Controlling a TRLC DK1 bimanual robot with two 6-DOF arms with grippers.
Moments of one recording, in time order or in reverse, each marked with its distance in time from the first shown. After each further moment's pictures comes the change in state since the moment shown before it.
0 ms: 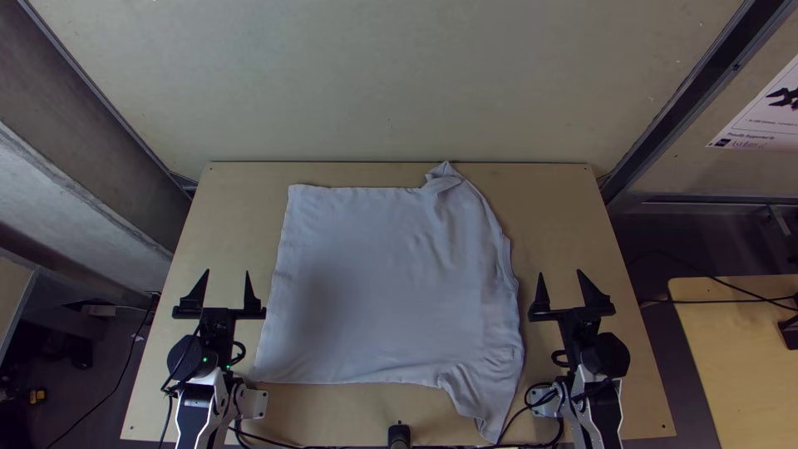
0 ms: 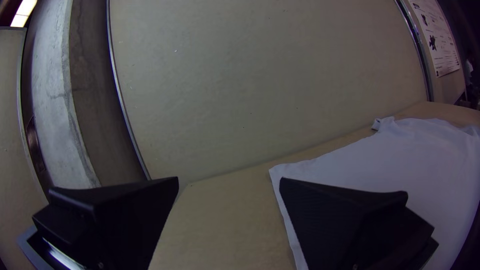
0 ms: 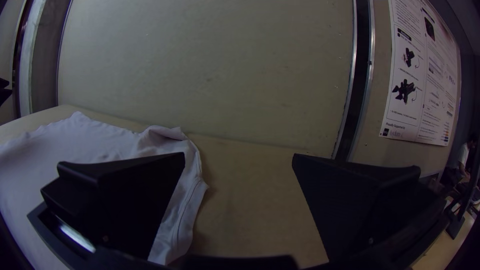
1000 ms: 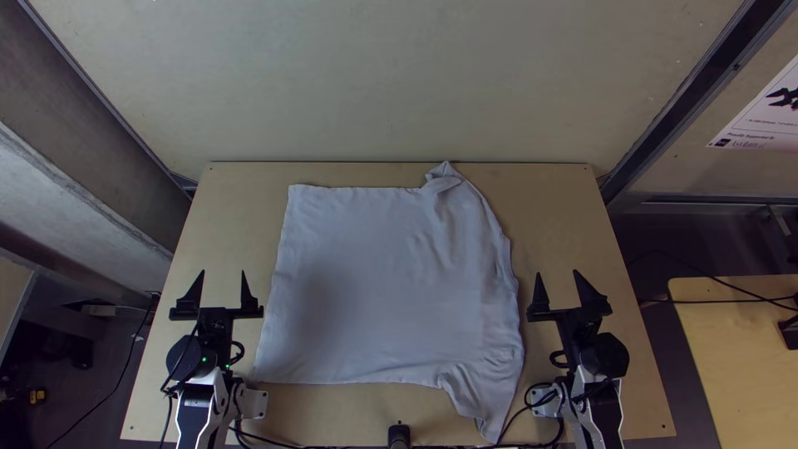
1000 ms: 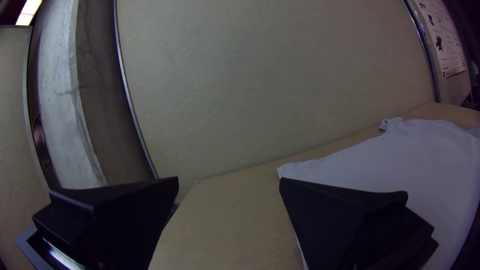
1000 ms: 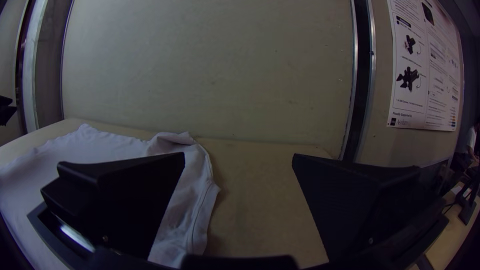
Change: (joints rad) left arm 0.021 0.000 0.001 0.005 -0.024 -0.003; right arm 0.027 0.000 0.003 0.003 0.000 0.085
